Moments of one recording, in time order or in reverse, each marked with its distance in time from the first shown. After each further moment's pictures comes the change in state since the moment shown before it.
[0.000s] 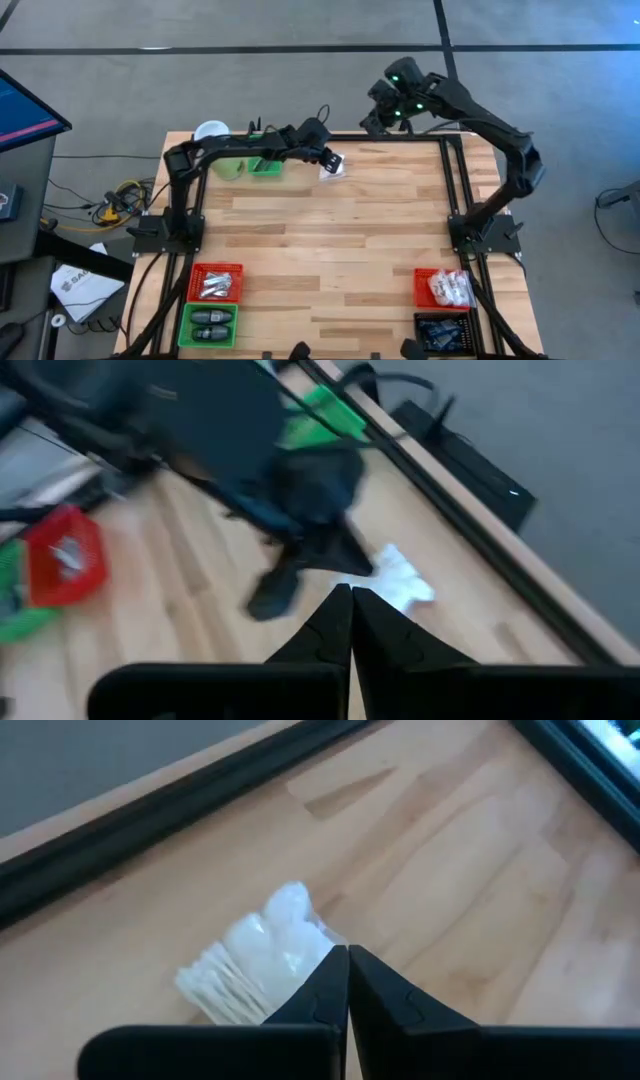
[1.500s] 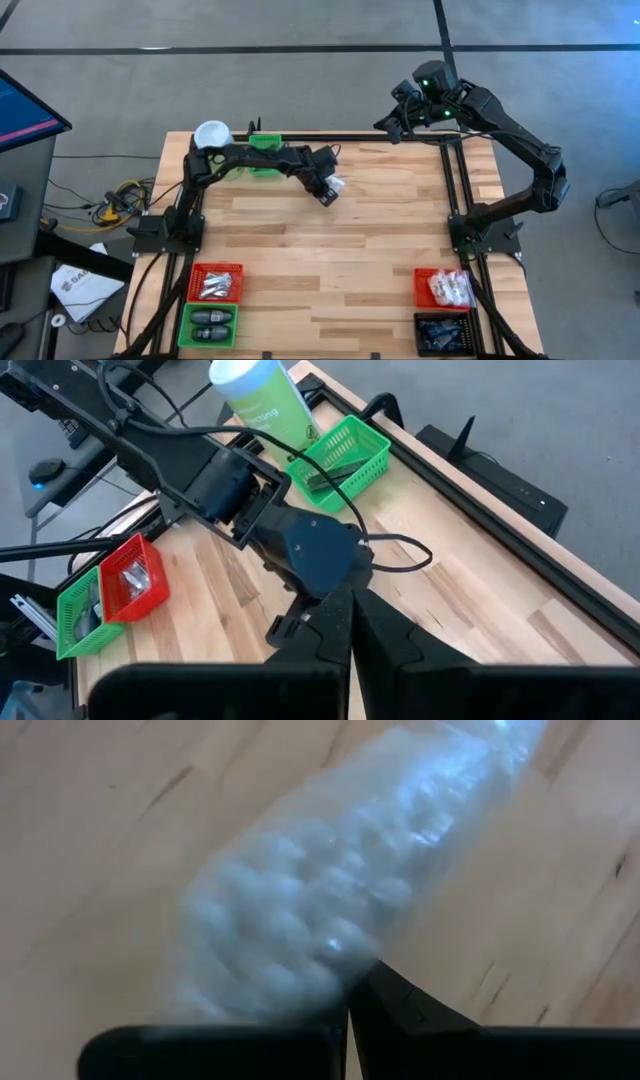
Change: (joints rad) left arm -0.097 0.151 0.069 -0.352 0.133 0.089; right arm -0.009 -0.218 -0.140 0.054 -0.067 0.120
